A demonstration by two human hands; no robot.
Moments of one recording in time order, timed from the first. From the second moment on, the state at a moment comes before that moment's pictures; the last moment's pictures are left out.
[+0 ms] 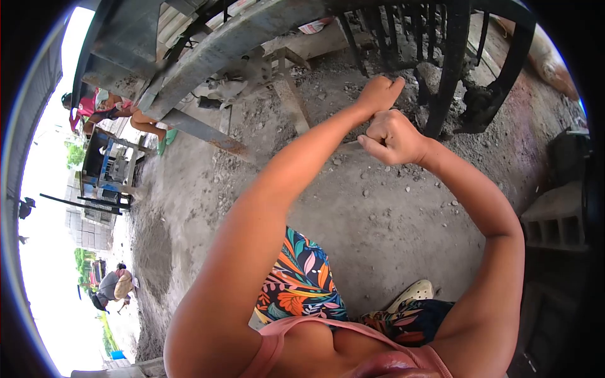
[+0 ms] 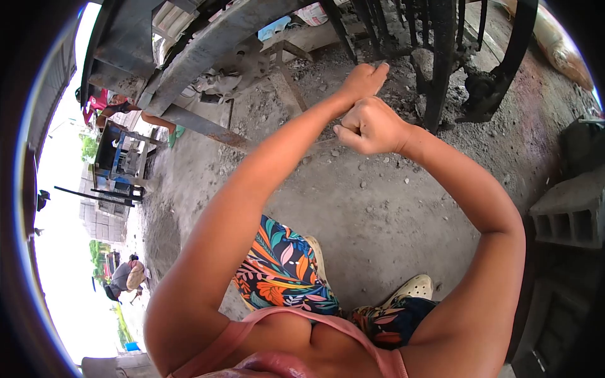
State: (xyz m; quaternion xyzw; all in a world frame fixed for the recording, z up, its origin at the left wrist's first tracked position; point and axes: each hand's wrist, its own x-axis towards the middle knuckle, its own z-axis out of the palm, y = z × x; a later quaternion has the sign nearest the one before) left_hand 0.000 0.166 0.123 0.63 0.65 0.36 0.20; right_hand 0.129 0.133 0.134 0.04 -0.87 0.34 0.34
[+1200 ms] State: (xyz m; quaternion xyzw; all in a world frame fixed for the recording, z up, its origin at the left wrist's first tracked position) left_hand 0.020 0.117 0.061 0.87 0.48 0.06 -0.04; right_hand 0.151 0.086 0.027 0.15 -0.91 0.17 0.35
